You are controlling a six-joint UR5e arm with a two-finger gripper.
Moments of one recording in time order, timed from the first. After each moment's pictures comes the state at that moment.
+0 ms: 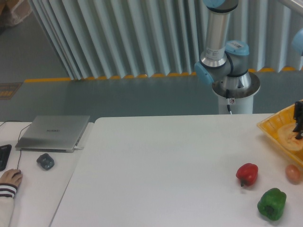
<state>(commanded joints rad) 2.71 -1.82 -1.52 -1.55 1.26 1.69</state>
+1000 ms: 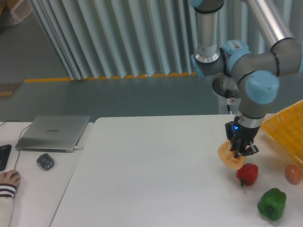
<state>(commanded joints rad) 2.31 -1.87 -1.61 -1.35 1.46 1.16</state>
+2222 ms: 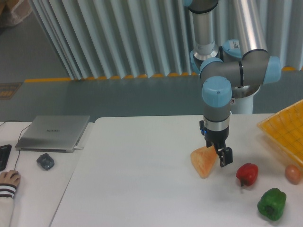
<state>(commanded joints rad) 2.22 -1.88 -1.57 -1.19 1.60 1.15</state>
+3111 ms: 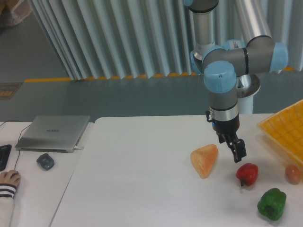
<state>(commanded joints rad) 2.25 -1.86 -1.46 -1.35 1.62 1.20</state>
